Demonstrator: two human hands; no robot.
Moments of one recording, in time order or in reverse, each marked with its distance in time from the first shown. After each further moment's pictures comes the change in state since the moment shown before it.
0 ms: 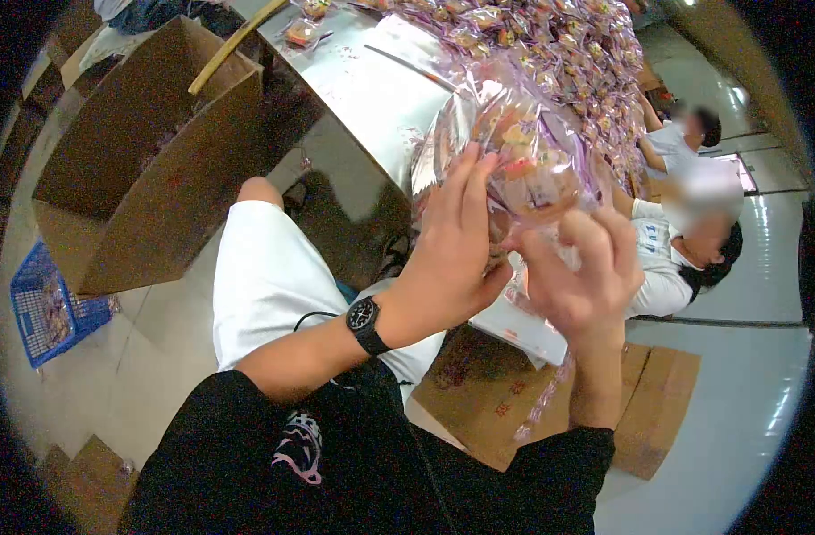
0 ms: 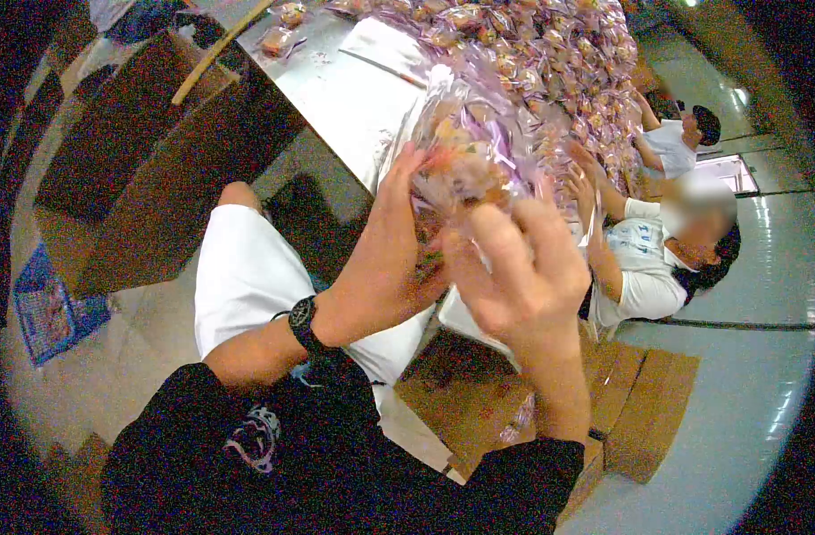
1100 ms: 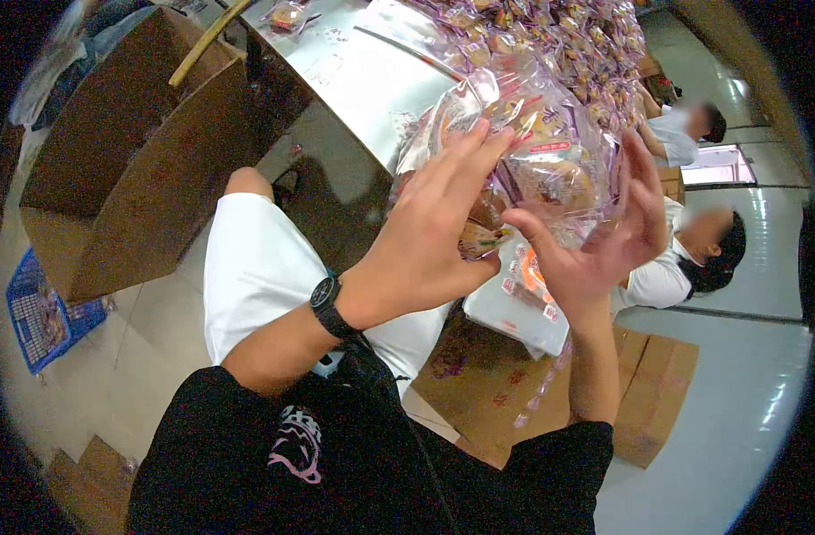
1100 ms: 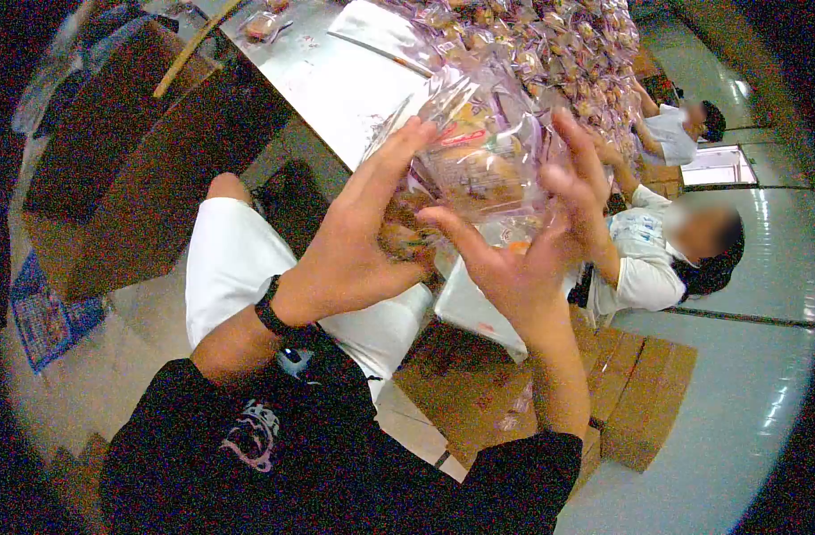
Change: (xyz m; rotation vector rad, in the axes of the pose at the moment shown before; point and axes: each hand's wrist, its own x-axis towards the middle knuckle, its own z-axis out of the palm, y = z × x) left_hand 0.016 -0.020 -0.025 -0.055 -0.135 0.012; right_hand -0.002 0.030 0.059 0.497 0.343 0.183
